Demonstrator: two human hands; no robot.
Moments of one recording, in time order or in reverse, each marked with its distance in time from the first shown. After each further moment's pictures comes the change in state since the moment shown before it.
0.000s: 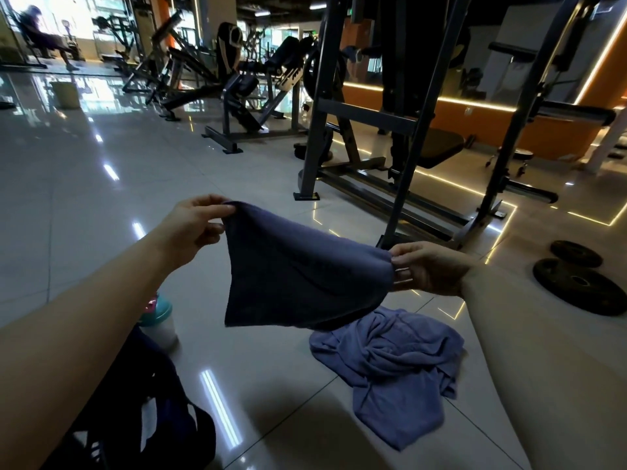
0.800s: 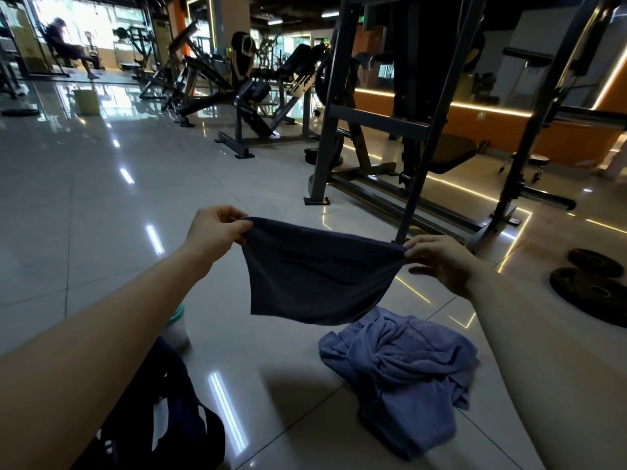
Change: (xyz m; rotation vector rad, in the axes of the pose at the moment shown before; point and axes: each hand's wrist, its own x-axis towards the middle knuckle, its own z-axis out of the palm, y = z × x) left_hand -0.007 -0.012 0.018 0.340 0.240 0.145; right_hand 0.002 -0.008 0.010 -0.142 0.336 -0.170
